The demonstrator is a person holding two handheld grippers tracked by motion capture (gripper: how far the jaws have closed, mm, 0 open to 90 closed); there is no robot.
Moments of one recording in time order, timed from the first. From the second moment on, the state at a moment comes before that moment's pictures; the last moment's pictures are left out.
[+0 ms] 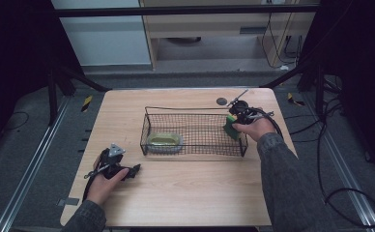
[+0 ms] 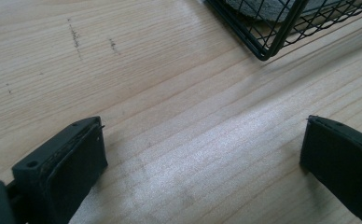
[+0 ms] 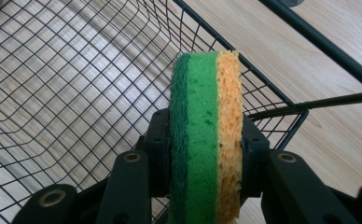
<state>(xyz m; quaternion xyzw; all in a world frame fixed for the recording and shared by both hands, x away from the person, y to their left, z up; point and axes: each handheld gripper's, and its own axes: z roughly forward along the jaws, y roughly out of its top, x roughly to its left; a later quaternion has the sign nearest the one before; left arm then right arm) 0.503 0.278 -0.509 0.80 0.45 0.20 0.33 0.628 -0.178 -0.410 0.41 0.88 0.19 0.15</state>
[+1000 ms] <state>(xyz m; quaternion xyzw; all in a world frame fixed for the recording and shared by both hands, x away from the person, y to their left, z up) 0.503 0.279 -0.508 0.81 0.45 0.20 0.33 0.601 -0.167 -0.401 0.39 0.88 0.22 0.14</state>
